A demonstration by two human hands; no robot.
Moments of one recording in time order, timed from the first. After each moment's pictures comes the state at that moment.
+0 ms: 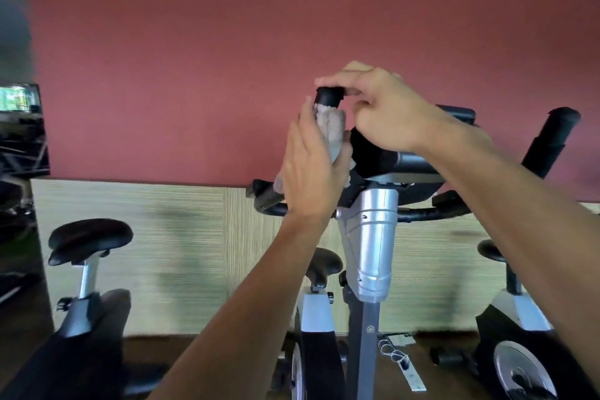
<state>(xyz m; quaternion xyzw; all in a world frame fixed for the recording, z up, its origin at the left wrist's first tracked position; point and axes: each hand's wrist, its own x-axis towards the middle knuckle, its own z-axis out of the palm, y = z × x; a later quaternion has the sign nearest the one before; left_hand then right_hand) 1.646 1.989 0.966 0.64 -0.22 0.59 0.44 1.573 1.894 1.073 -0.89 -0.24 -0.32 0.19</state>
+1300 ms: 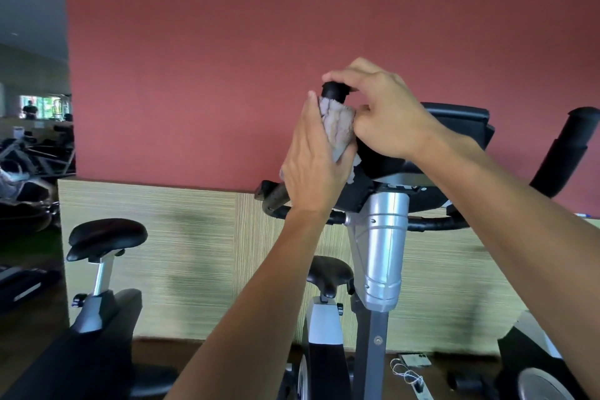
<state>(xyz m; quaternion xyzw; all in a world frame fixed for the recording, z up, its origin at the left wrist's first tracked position) 1.667 1.986 0.957 0.62 -0.20 0.64 0.41 1.575 1.896 1.060 -0.86 -0.27 -0.39 0.17</state>
